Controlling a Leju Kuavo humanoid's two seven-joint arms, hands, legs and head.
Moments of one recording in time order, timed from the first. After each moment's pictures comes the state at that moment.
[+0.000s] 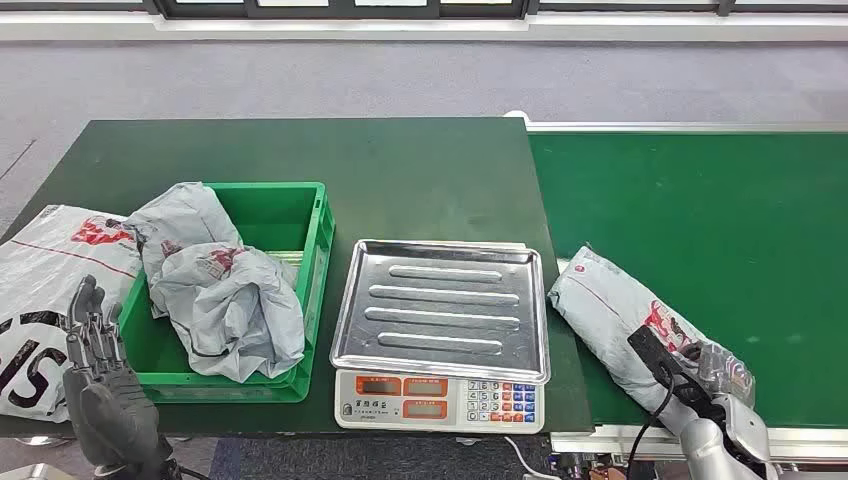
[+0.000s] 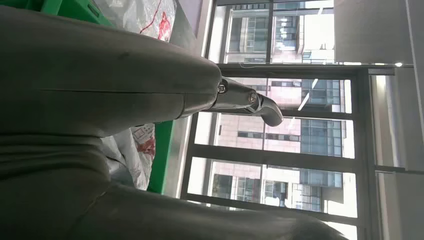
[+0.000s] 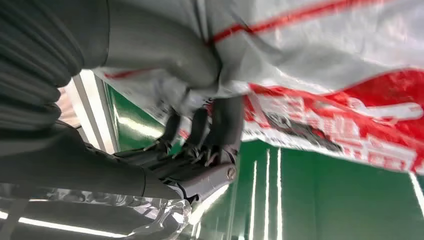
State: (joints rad) left arm 0.33 -0.16 -0.08 -1.98 -0.25 0.29 -0.62; right arm -0.18 -0.17 -0.36 -0.85 1.08 -0.11 0.00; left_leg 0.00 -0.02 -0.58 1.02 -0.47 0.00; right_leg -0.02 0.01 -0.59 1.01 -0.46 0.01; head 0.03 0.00
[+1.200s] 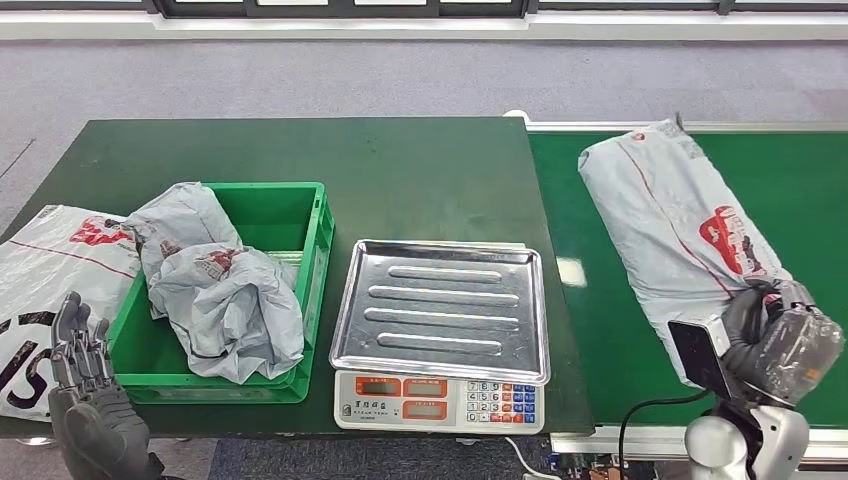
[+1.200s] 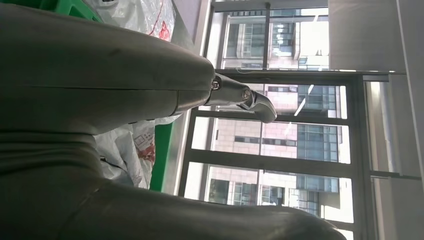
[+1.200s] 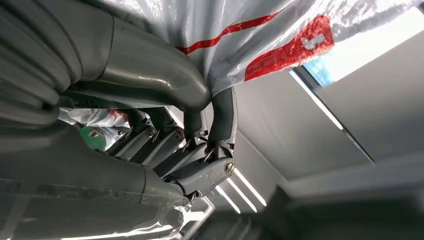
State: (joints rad) left arm 0.38 -0.21 -0.06 -2.01 -0.25 0.30 -0.65; right arm -0.01 0.01 -0.34 -1.52 0.75 -0.58 -0.45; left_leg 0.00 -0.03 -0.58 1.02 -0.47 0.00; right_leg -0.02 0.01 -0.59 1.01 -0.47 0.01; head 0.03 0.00
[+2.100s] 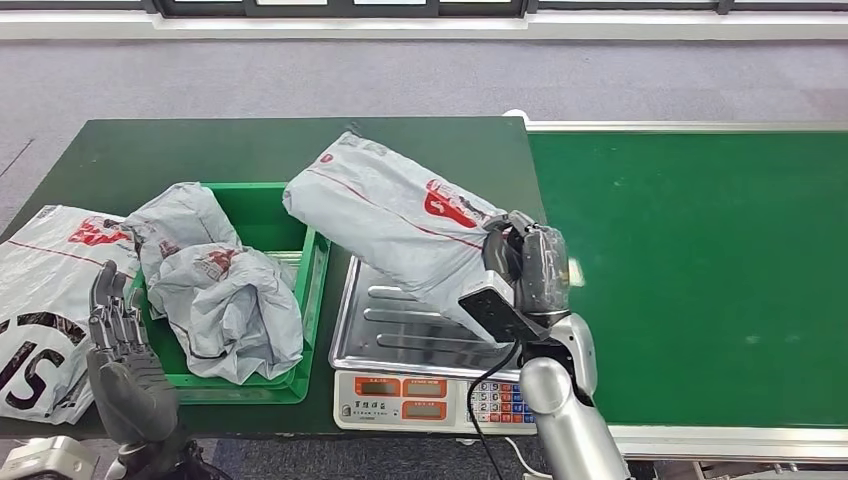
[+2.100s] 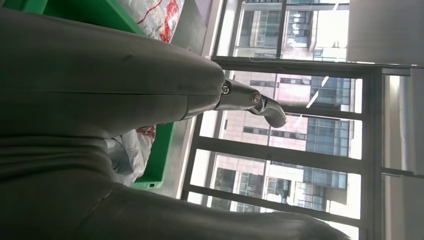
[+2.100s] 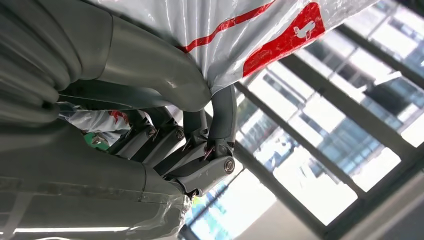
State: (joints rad) left arm 0.26 -0.21 -0.11 -1.93 -0.25 0.29 -0.60; right arm -0.25 0.18 0.24 -1.28 0.67 -0.33 -0.38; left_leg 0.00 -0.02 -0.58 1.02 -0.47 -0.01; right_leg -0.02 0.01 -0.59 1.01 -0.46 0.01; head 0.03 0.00
